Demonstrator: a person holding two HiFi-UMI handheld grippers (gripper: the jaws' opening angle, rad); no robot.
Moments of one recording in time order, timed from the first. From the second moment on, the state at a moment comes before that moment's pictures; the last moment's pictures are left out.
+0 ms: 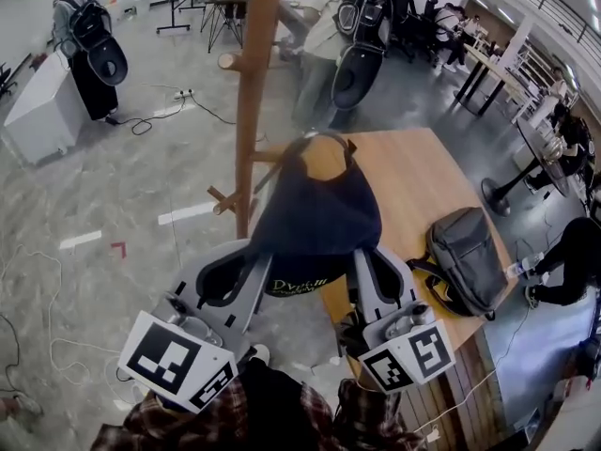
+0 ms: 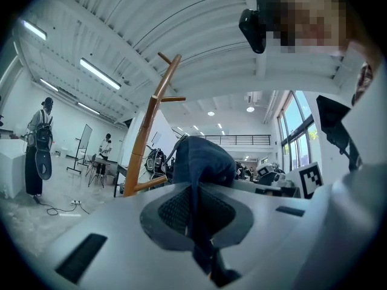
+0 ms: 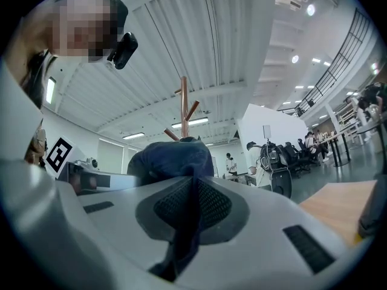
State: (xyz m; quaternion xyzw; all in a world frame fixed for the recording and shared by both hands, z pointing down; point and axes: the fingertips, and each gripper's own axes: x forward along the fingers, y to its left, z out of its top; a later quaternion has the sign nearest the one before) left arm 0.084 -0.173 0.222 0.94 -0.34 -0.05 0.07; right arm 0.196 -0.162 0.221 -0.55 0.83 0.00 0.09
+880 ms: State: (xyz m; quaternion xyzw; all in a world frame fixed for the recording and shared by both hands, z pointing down) left arm 0.107 -0.216 0.283 0.94 -0.33 -0.02 0.12; right arm 0.218 -0.216 0.284 -0.56 0.82 -0.06 0.05
